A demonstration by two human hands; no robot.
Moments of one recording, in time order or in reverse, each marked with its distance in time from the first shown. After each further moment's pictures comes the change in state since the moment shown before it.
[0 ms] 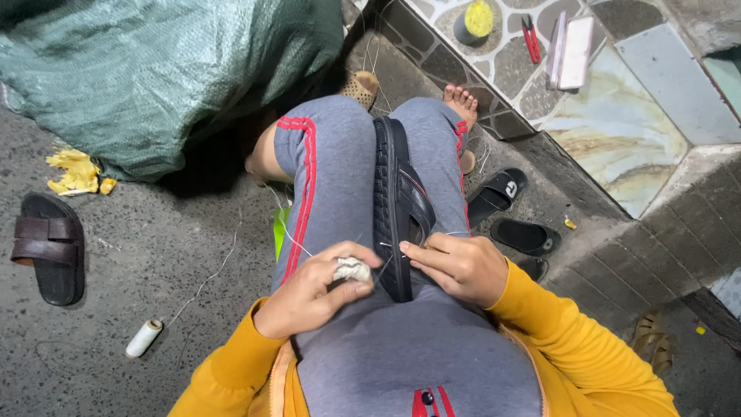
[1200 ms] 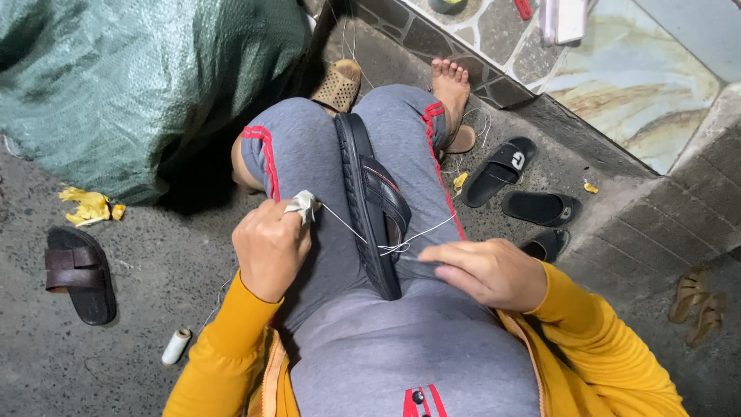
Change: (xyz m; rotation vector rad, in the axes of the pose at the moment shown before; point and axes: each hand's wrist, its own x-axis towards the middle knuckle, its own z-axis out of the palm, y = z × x) left_hand 0.033 -0.047 -0.021 1.302 0.304 0.058; right_hand -0.028 0.016 -0.042 0.415 -0.293 0.249
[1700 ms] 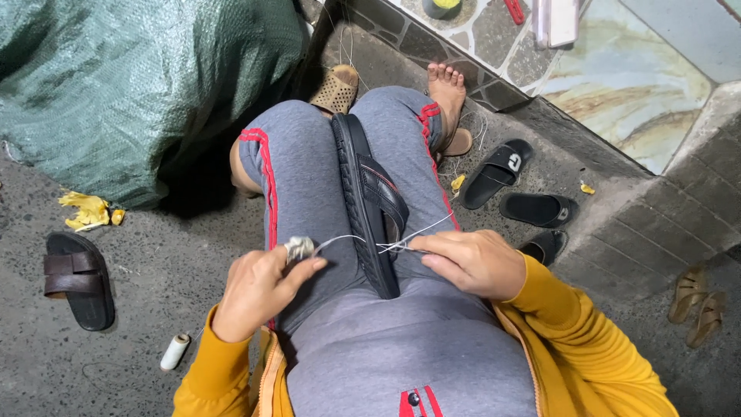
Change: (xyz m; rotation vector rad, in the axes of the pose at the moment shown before) left_hand -0.013 0.012 -0.060 -0.439 -0.494 -0.372; right_hand 0.010 0.006 0.008 -0.122 0.047 -0.007
